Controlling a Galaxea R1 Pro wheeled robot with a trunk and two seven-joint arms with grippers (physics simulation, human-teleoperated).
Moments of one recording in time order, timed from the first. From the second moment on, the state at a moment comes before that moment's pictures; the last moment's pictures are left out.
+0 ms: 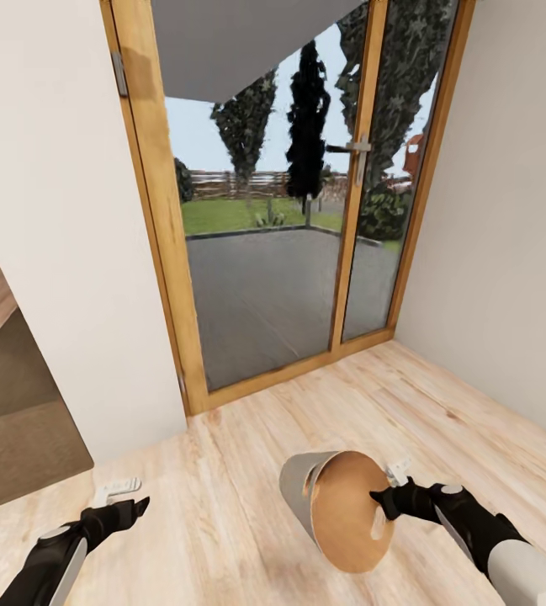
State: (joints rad) left arm -0.30 0.14 0.21 -0.92 0.06 0.37 -0.20; right arm -0.65 -0.23 0.15 -0.37 0.09 0.10 0.60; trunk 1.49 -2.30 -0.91
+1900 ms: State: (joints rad) left arm -0.23 0.18 0.15 -0.50 0.06 -0.32 -0.36; right arm -0.38 -0.30 0.14 -0.40 0.07 -0.30 0.59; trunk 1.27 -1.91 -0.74
